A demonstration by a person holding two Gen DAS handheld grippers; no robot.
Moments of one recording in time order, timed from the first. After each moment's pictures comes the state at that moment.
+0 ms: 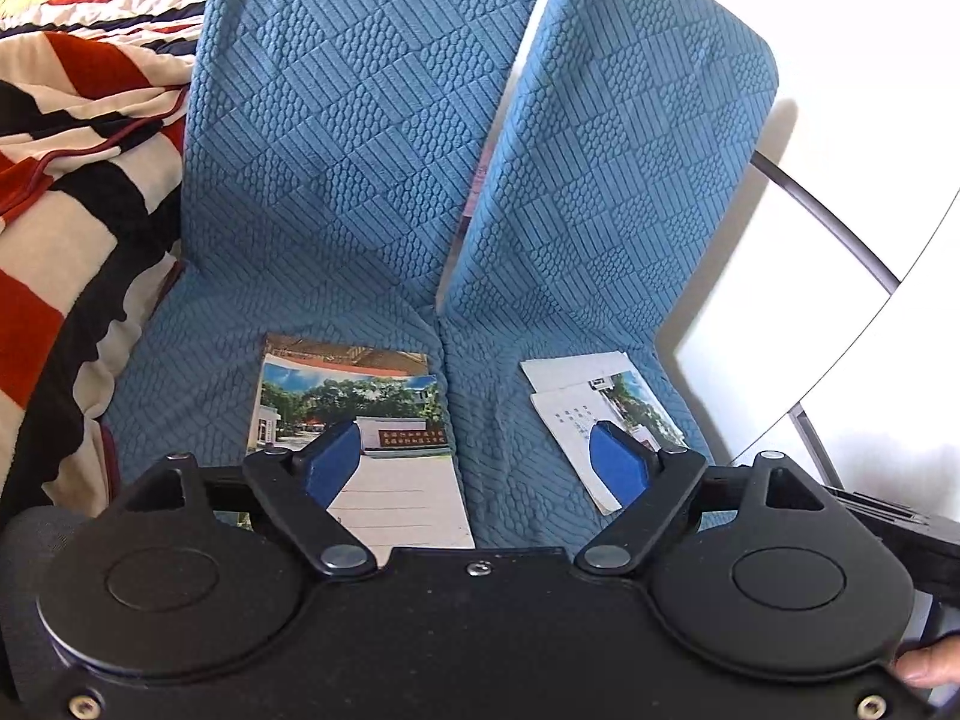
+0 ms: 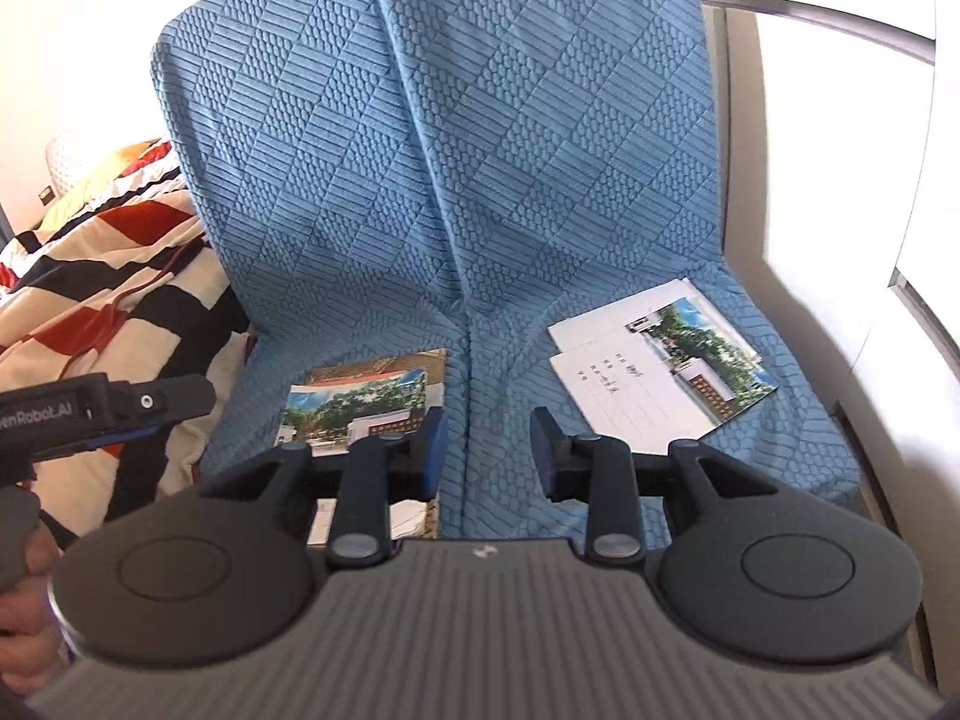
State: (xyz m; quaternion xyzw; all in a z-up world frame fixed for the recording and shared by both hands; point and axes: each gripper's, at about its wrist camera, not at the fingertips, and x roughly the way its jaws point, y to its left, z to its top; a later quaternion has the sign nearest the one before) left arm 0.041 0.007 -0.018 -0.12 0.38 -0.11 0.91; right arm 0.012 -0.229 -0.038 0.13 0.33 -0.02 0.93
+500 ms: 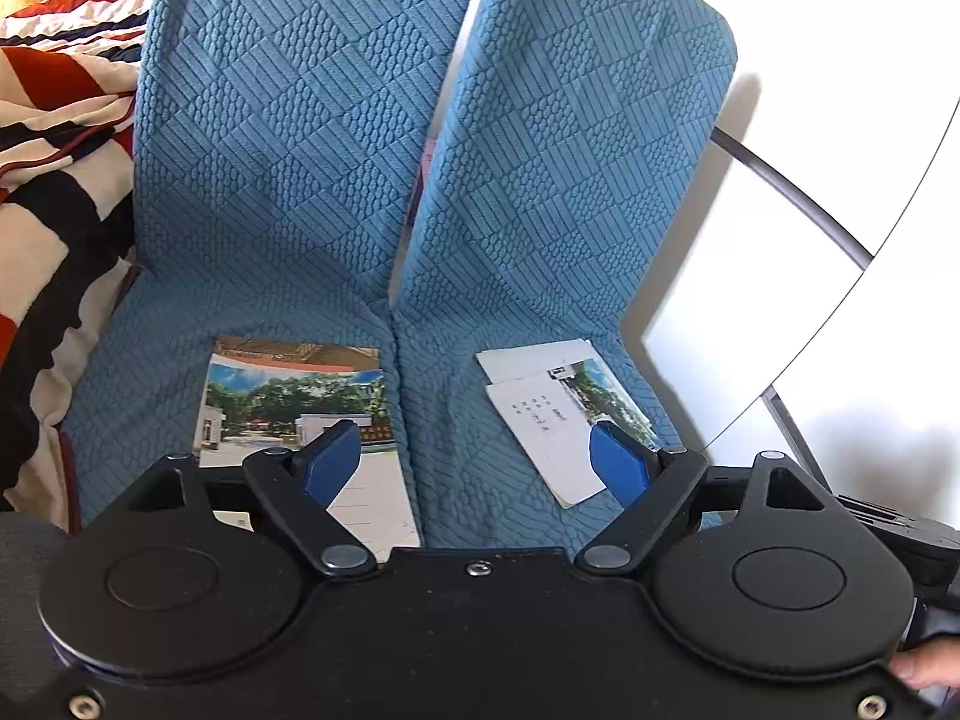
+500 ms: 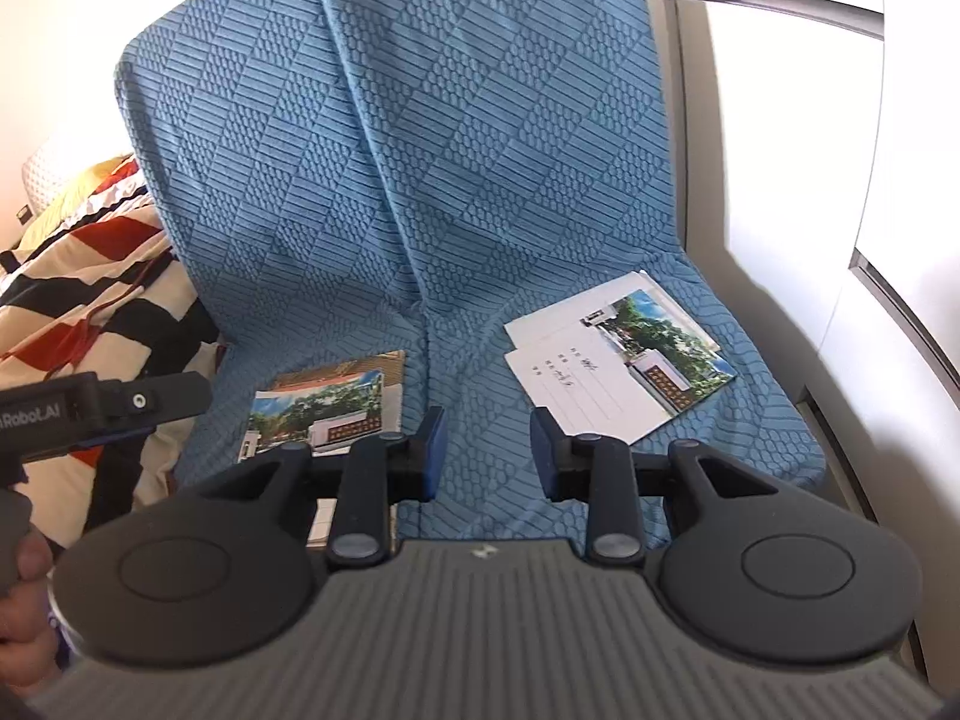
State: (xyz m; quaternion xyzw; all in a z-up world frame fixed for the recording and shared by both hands) left arm 0.044 -0.032 -0.018 -0.11 0.38 -0.14 0.91; right arm -0.001 -0.259 -0.047 0.14 0.33 -0.05 0.93
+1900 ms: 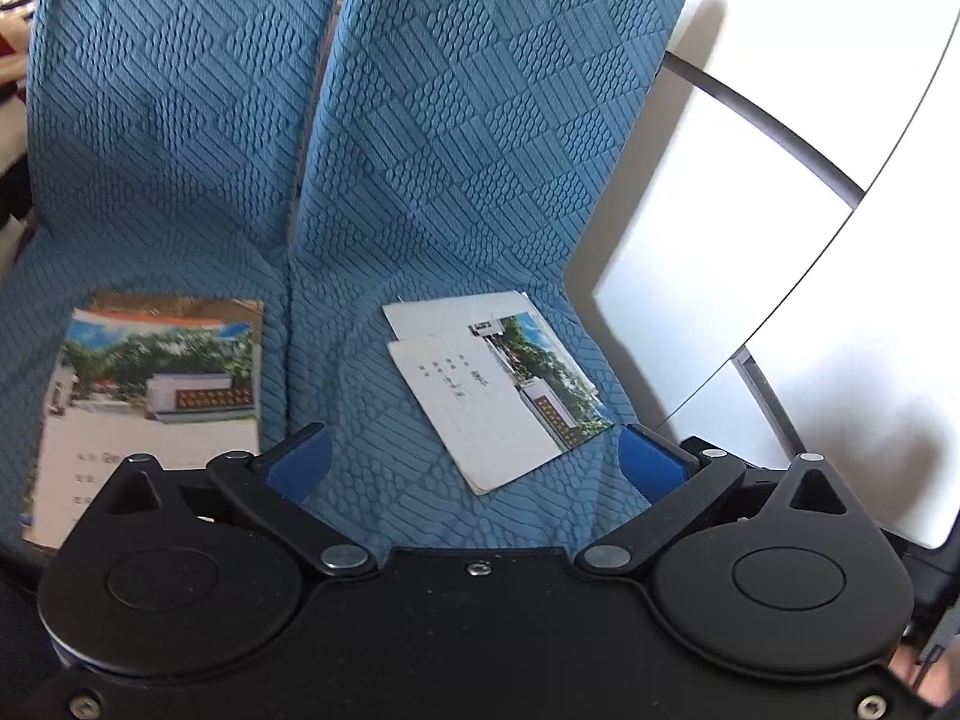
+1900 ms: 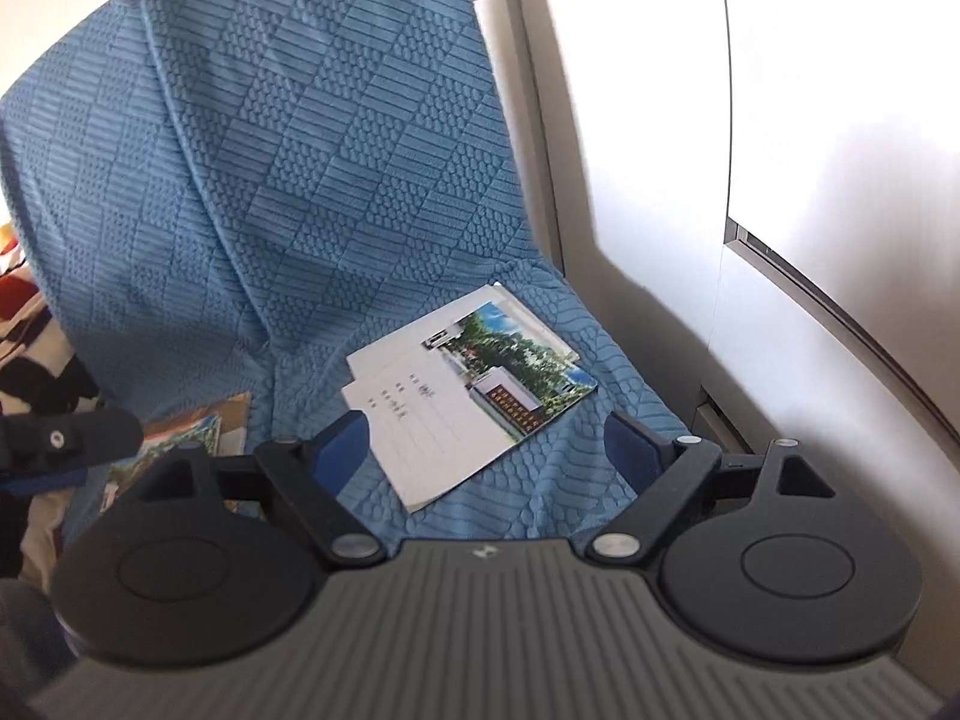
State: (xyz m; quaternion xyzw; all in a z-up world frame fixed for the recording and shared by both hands) left arm 0.071 -0.135 -0.079 -0.12 0.41 -0.17 0.89; right arm 0.008 -0.355 -0.106 0.16 0.30 -0.14 0.93
